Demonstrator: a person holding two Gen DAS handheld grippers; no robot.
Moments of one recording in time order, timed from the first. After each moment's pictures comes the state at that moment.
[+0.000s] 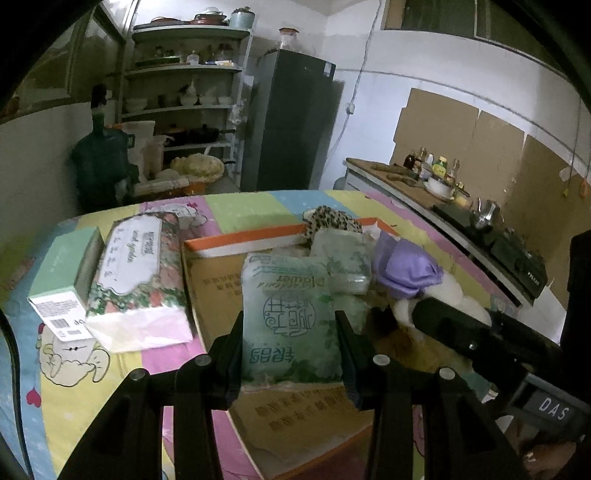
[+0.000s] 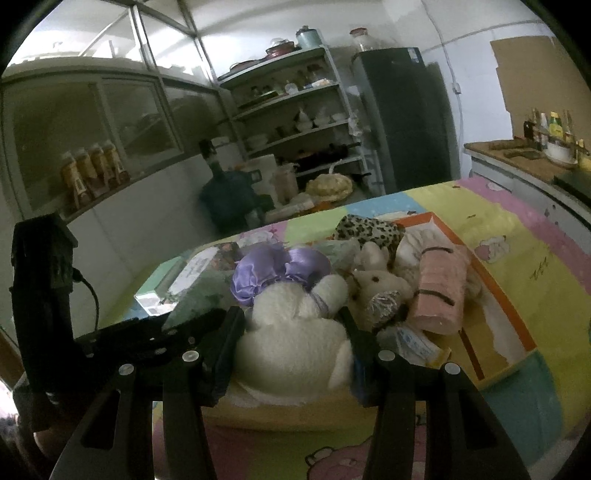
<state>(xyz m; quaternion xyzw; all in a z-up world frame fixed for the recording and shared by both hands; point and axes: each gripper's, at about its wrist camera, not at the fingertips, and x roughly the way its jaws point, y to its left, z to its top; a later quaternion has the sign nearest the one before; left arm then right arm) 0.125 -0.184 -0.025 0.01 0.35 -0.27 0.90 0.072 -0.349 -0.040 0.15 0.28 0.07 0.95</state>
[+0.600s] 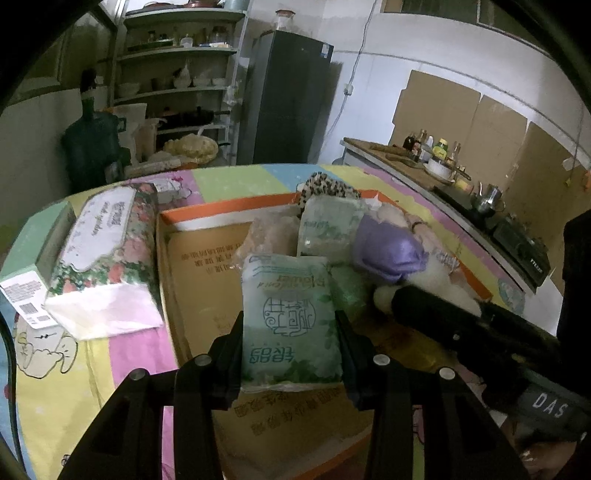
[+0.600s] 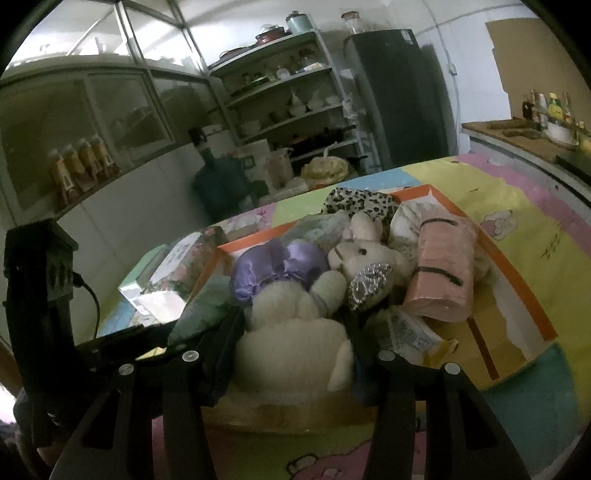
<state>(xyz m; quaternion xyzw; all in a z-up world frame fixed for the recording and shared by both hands) 0.136 -0.205 -0.054 0.01 0.38 -0.27 0.88 0.092 -0.359 -0.067 0.17 0.31 0.07 0.93</state>
